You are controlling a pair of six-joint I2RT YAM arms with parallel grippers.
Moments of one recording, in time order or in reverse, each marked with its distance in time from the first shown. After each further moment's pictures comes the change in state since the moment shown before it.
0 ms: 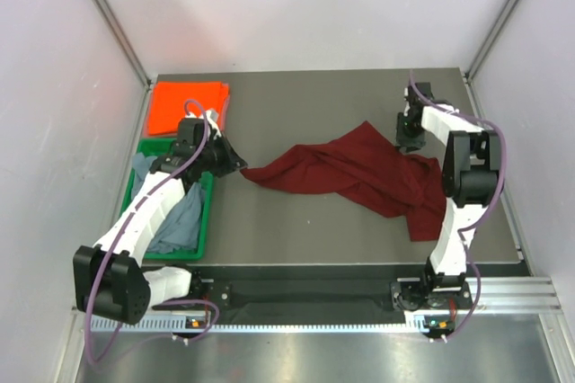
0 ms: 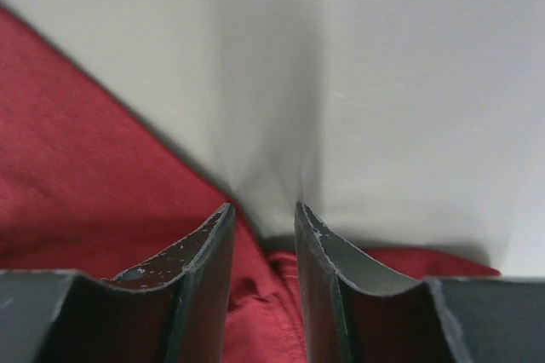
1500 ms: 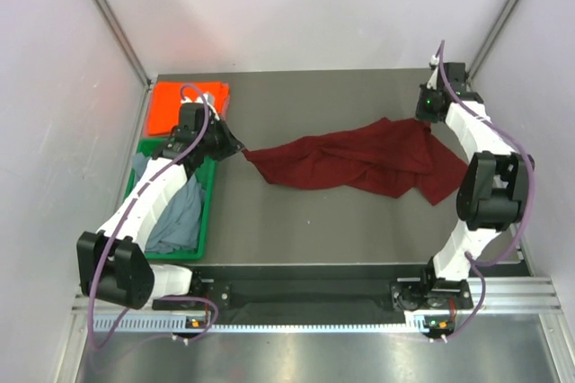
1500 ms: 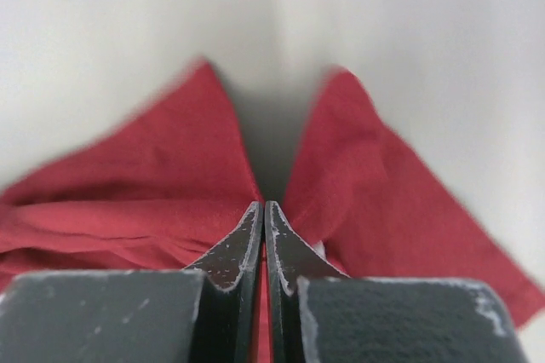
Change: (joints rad) left arm -0.001 0.088 0.128 0.024 -0.106 -0.026; right arm -0.095 -0.266 -0.017 0.149 -0.118 -0.040
